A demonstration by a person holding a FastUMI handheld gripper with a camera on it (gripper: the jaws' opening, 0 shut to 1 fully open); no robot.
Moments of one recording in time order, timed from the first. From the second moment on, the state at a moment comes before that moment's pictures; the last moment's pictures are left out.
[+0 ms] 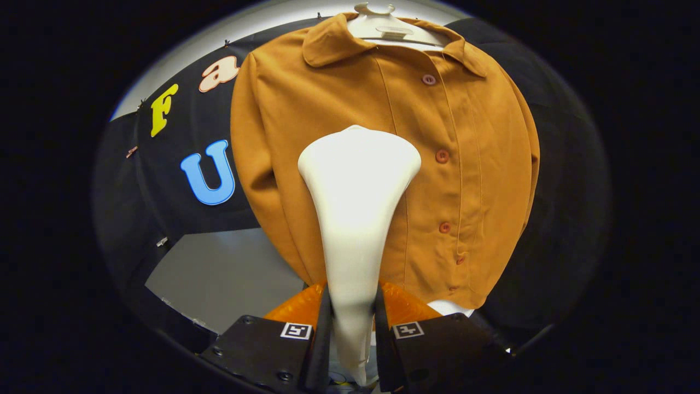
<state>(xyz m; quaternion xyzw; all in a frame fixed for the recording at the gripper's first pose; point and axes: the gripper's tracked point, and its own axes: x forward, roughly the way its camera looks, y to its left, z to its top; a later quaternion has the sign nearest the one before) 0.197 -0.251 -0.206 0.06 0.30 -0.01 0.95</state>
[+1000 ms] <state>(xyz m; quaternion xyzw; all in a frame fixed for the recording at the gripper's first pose) 0.124 -0.271 -0.350 0.07 0.46 -0.04 0.89</state>
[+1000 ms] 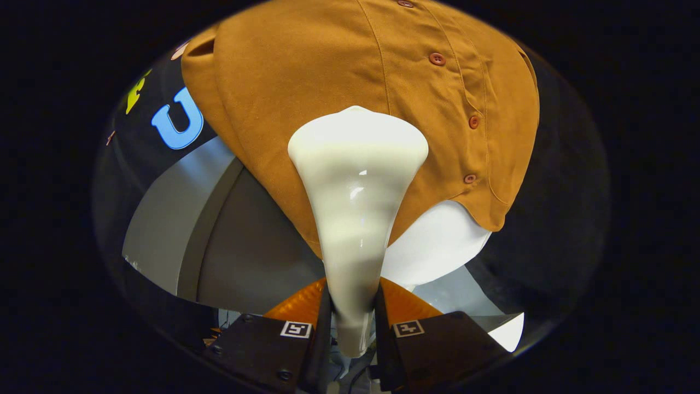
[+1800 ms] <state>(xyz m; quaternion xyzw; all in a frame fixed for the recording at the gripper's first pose) 0.190 -0.400 -0.139 0.09 0.22 -0.13 0.96</state>
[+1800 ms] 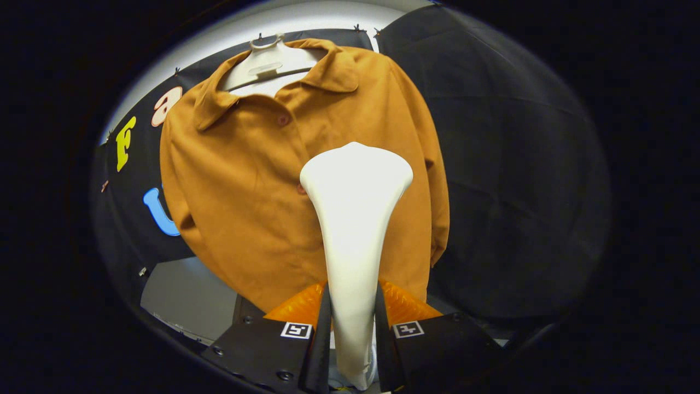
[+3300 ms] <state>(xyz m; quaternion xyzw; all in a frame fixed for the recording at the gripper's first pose) 0.214 -0.442 -0.280 0.13 0.40 -0.16 0.89</state>
